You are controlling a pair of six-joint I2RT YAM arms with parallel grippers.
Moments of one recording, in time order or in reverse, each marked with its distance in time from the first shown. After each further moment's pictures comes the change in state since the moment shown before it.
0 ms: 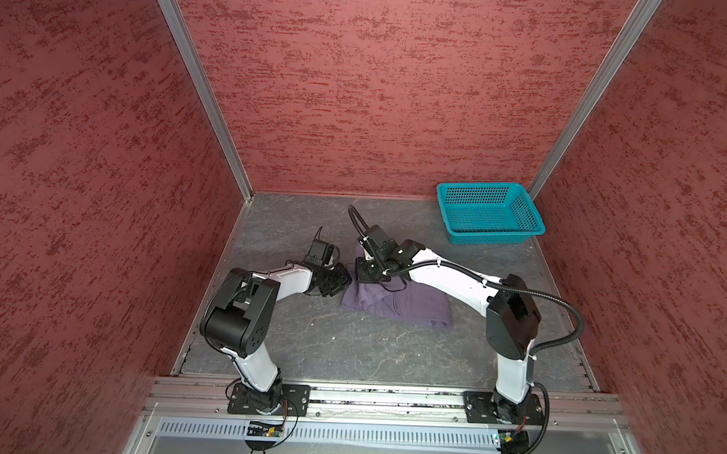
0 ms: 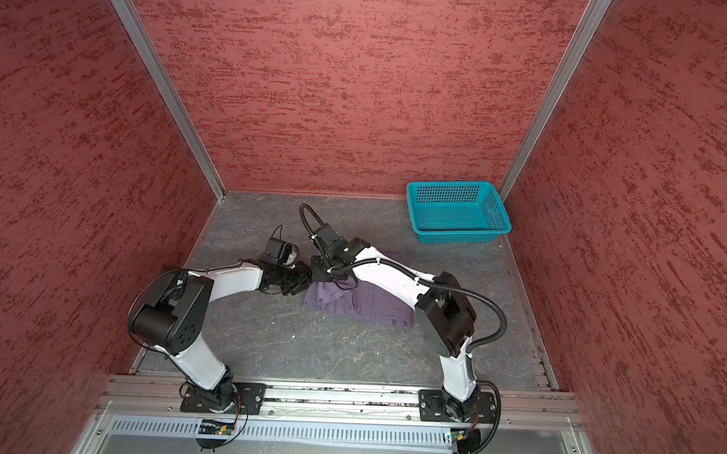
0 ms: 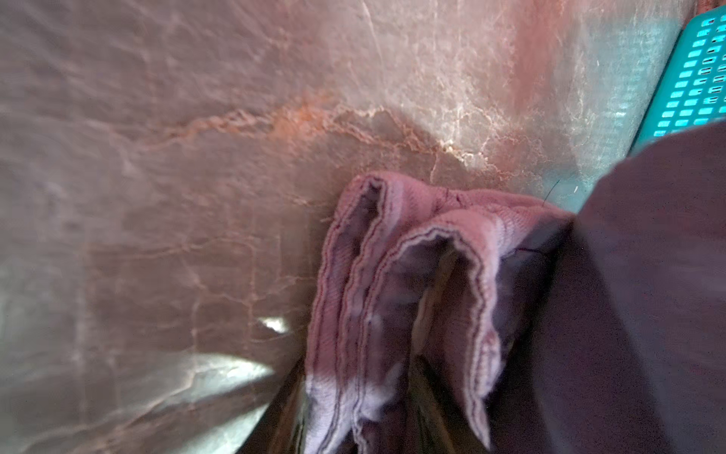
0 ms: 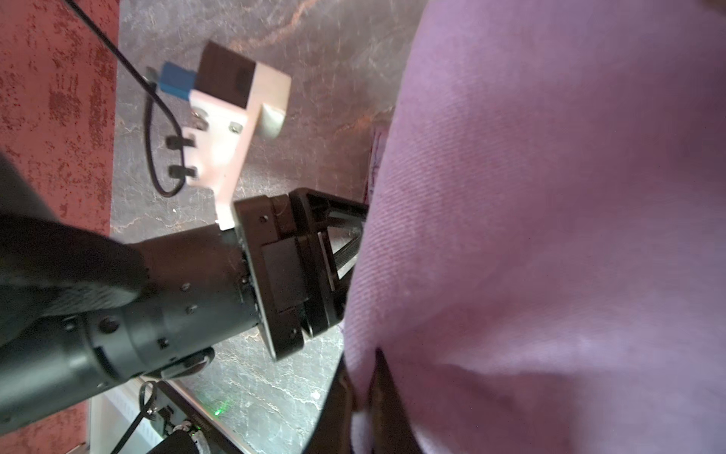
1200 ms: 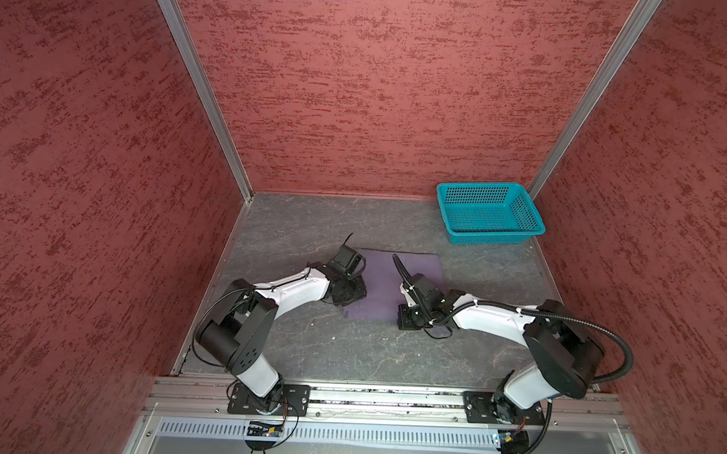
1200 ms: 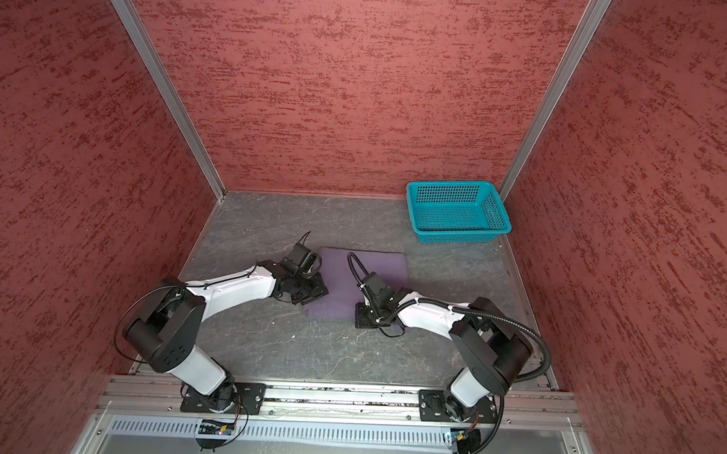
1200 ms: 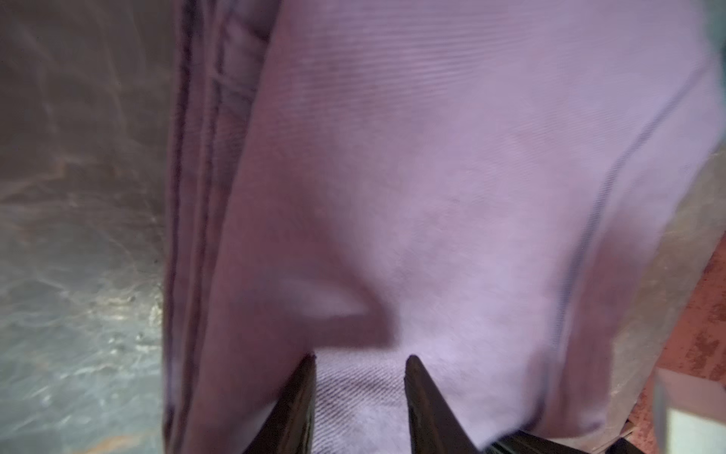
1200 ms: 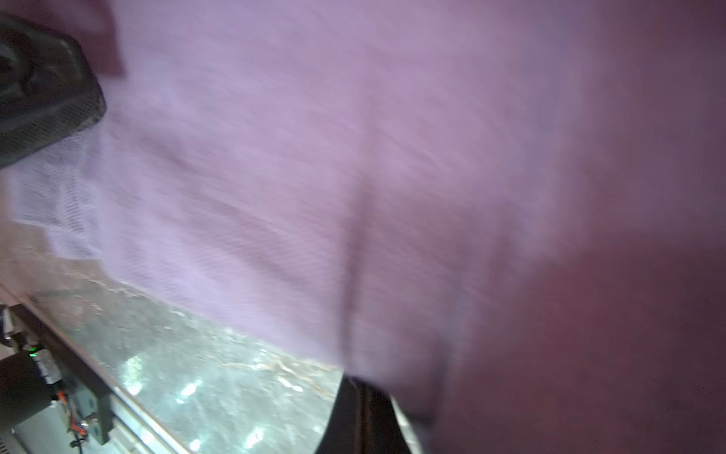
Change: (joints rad) left arm -0.243 -0.084 0.046 -0.219 -0.183 -0.048; right arm -0.076 -0.399 -0.898 0.372 -0.072 -0.003
